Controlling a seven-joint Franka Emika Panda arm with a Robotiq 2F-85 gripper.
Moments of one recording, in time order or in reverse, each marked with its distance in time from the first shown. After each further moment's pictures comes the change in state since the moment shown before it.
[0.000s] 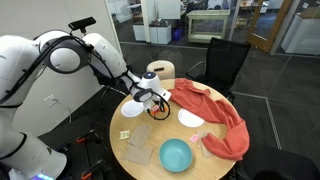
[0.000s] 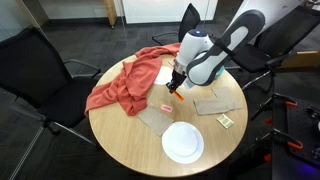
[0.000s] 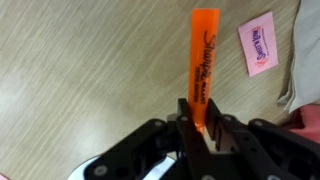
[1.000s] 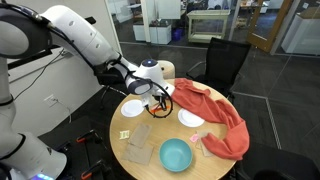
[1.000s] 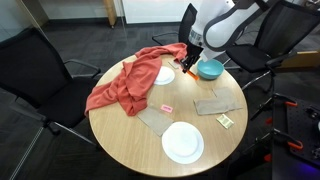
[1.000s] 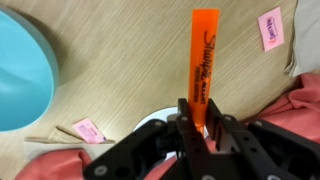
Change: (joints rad) arm -0.095 -0.312 -0.028 -0.193 -0.005 -0.158 -0.084
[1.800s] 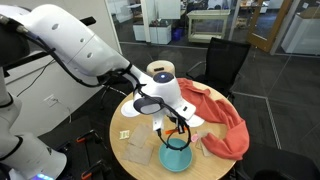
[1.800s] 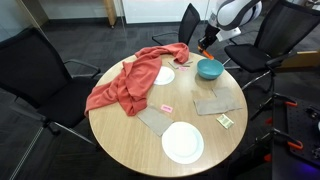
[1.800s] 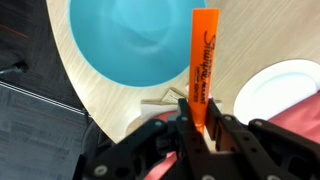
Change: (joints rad) arm -0.206 -0.020 -0.091 0.020 -0.006 0.001 -0.152
